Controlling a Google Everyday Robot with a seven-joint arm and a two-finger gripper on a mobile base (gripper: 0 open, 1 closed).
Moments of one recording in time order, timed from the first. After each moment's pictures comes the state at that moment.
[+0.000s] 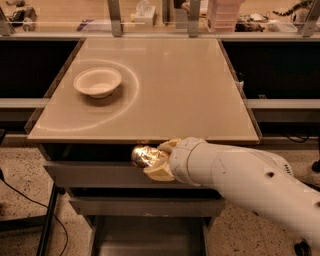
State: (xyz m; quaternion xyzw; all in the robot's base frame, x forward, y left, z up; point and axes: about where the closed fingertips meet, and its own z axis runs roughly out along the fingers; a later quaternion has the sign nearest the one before) arm 0.479 -0.011 0.782 -0.45 0.76 0.08 0.46
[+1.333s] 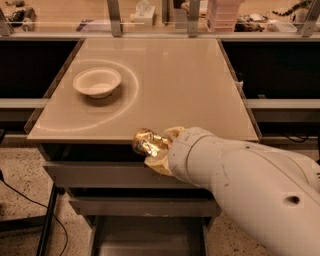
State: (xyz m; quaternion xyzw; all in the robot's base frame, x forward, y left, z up) arm 0.450 -0.020 0.852 -0.46 0.75 -0.01 0.47
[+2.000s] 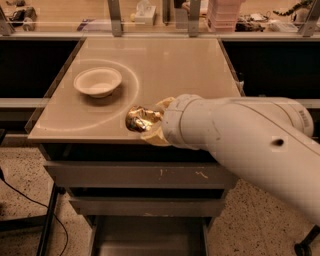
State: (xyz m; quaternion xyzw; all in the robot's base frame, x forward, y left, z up) arm 0.497 -0.001 0.888 -0.52 0.70 -0.02 0.48
